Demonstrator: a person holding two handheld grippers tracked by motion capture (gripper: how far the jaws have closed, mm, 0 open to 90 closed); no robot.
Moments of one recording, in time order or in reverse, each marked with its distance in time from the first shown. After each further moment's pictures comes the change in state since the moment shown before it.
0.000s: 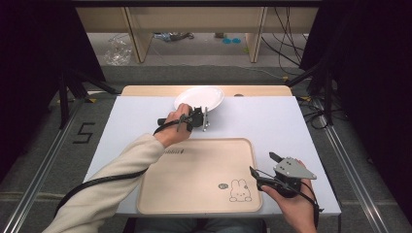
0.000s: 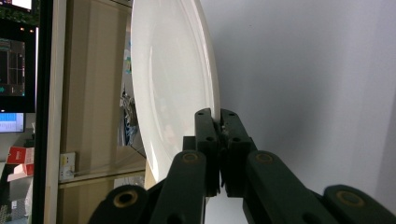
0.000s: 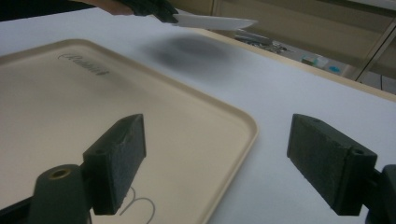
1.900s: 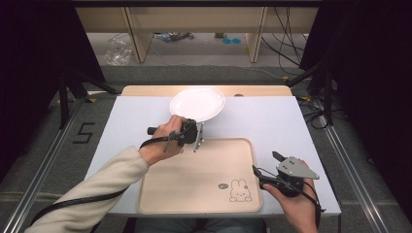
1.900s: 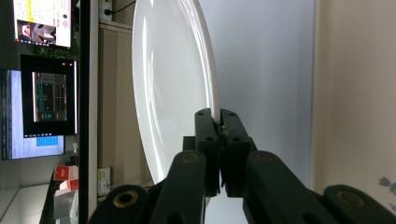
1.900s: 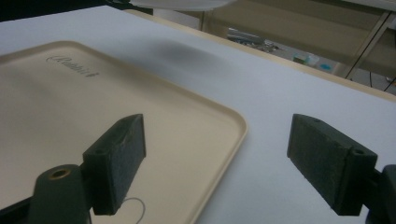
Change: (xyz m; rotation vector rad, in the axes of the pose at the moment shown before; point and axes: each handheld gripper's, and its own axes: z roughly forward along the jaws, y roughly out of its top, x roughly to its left) left arm -0.026 -0.003 -0.076 -0.056 0.074 0.124; right arm -0.004 0.000 -0.004 0.025 -0.018 0.025
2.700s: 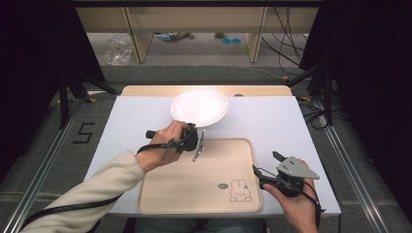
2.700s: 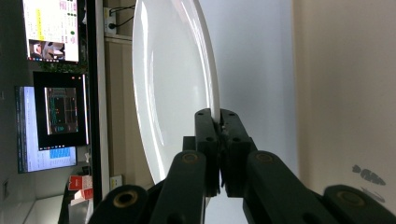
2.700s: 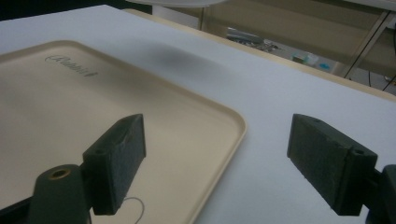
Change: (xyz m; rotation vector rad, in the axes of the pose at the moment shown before) left arm -0.007 0.008 -0.023 -0.026 0.022 0.055; right arm 0.000 0.000 0.000 0.003 -0.003 0.000
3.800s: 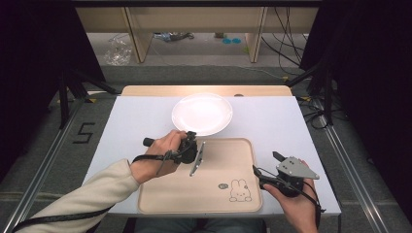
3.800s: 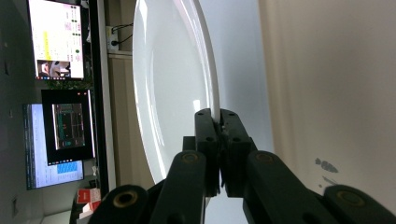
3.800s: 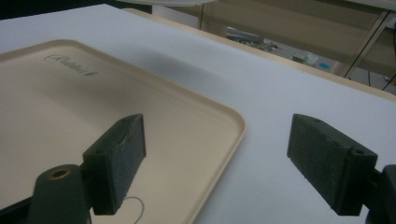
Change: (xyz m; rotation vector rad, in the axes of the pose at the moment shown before) left arm -0.014 0.009 -0.035 -0.044 0.001 0.053; right arm 0.000 0.000 0.000 0.002 -0.001 -0.002
